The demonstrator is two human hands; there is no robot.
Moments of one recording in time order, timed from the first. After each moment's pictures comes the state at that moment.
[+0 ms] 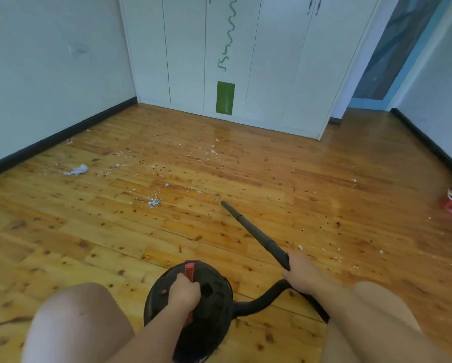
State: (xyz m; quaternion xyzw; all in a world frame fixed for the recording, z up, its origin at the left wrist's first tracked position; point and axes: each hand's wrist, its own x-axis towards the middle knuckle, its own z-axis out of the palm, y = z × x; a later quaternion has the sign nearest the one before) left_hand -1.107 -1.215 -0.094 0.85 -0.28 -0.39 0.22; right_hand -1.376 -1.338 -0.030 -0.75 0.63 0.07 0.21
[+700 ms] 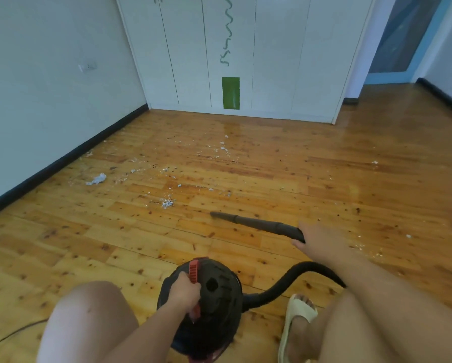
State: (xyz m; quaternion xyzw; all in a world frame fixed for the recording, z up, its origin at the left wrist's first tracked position) left_hand -1.106 -1.198 -0.087 0.85 -0.29 -0.37 0.22; right_hand -1.404 -1.377 -0.004 -0.83 0.56 0.05 0.06
